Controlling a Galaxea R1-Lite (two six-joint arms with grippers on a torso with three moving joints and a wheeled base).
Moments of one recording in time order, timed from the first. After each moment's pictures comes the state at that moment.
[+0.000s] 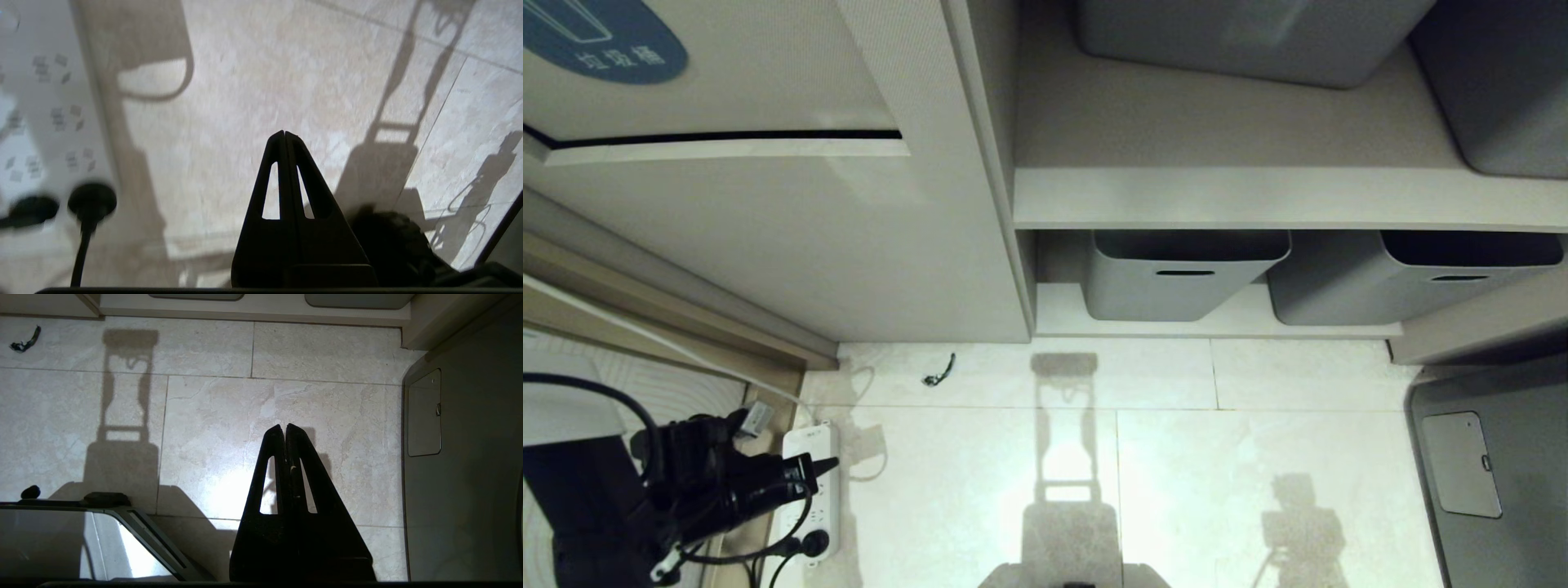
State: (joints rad) left arm 0.21 2.27 -0.47 -1.22 -0.55 -0.15; right arm 0.00 0.00 -0.03 0.08 0.01 -0.01
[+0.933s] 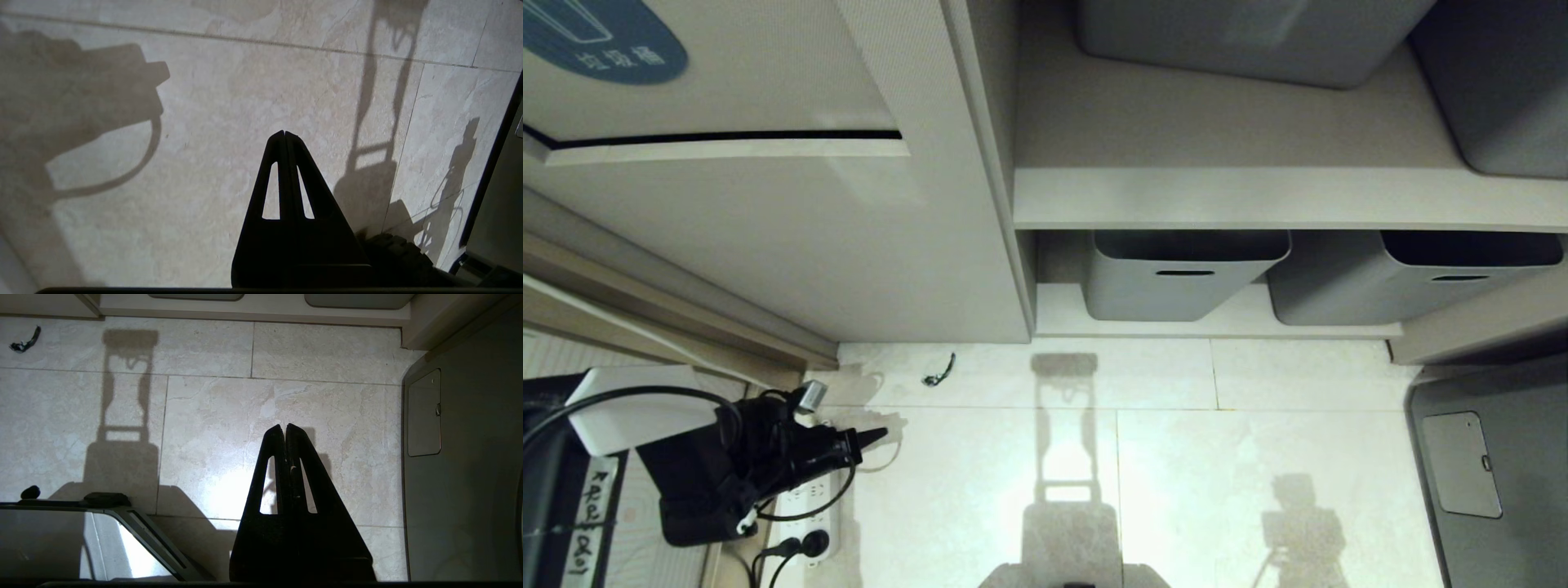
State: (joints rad) left arm 0.14 2.52 -0.83 -1.22 -0.72 -0.18; right arm 0.00 0.00 -0.03 0.08 0.01 -0.01
